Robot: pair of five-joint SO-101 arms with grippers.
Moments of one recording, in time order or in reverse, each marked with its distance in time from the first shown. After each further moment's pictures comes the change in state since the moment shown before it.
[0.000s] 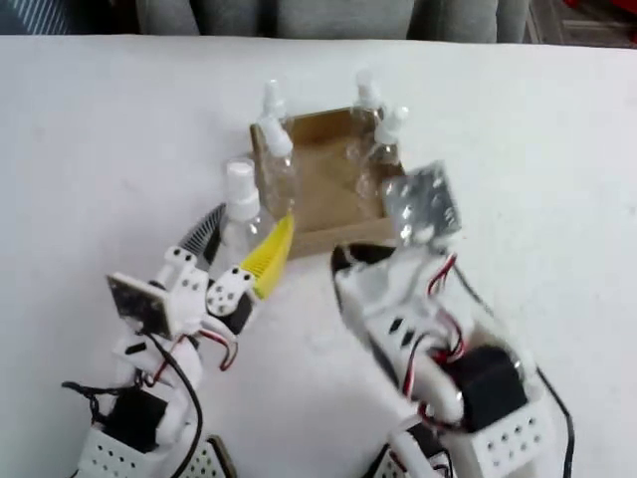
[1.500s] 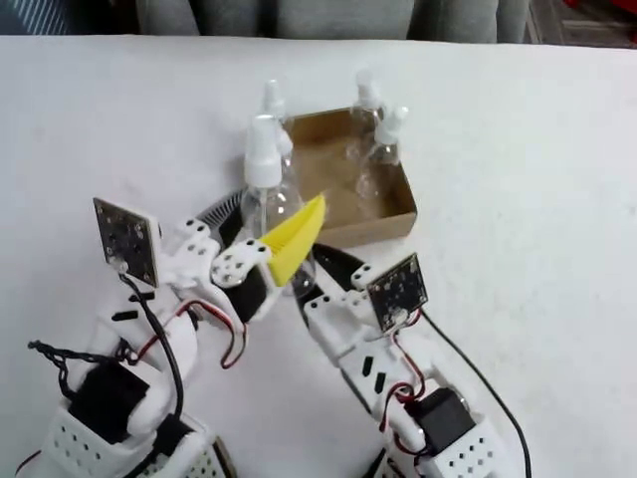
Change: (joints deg) left arm 8.7 28.6 -33.6 16.5 9.6; right arm -4.9 -27.7 43.9 -45.0 2.2
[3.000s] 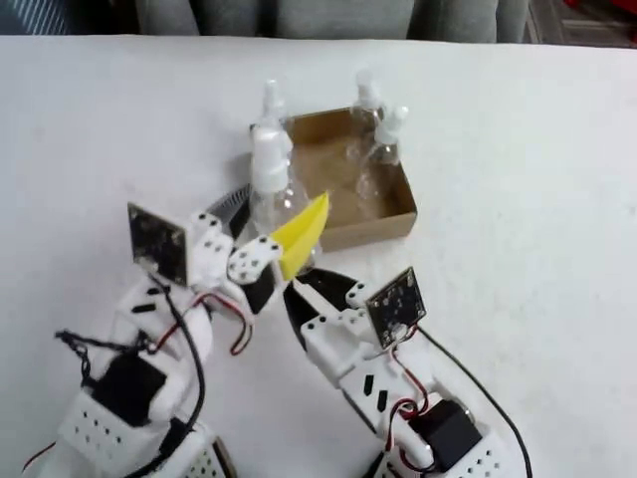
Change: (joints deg) left arm 0.7 -1.5 9.0 -8.5 -6.7; right arm -3.1 -7.4 0.0 10.5 -2.4
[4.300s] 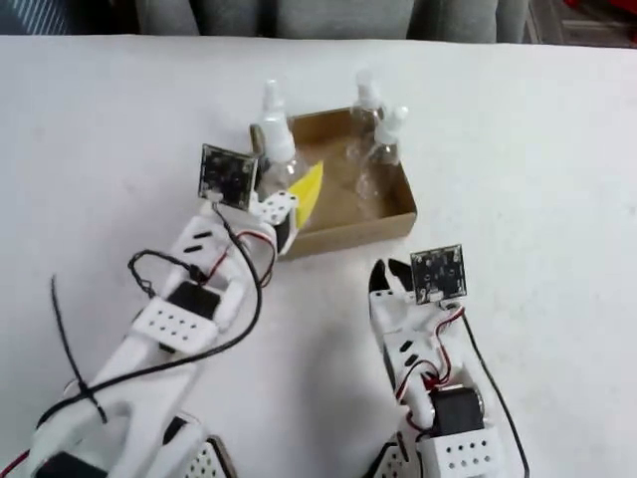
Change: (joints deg) left arm -10.4 43.1 2.8 -40.4 -6.1; right arm 27.3 0.0 13.0 4.3 6.9
